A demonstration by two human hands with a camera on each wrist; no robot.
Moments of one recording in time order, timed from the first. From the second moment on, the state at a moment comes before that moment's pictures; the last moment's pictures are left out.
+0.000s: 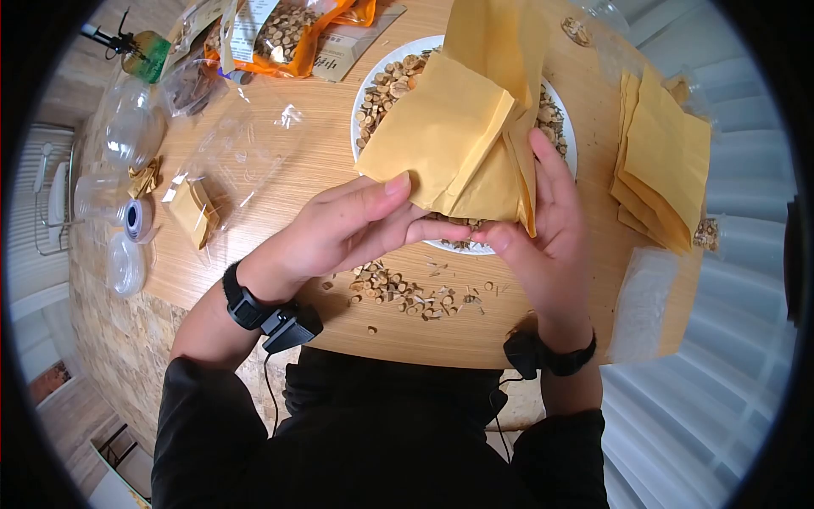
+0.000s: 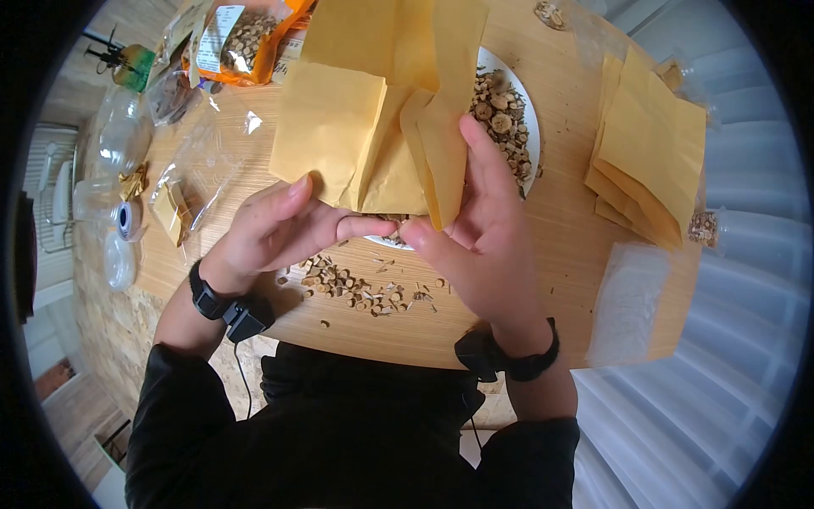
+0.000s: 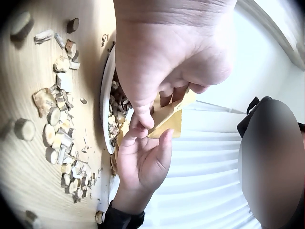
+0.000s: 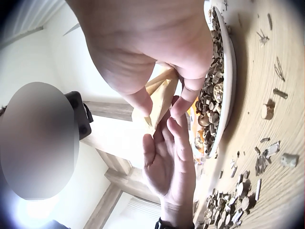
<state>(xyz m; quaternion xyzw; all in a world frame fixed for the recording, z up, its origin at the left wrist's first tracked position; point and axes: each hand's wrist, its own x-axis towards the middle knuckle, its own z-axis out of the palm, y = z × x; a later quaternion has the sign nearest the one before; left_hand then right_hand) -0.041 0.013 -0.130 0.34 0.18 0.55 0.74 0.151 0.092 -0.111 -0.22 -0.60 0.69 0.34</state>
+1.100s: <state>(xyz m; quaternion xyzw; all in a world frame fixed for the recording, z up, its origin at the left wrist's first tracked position) -0.049 0.022 -0.120 0.20 0.30 0.68 0.64 0.166 0.097 -0.117 -0.20 -0.42 0.84 0.29</state>
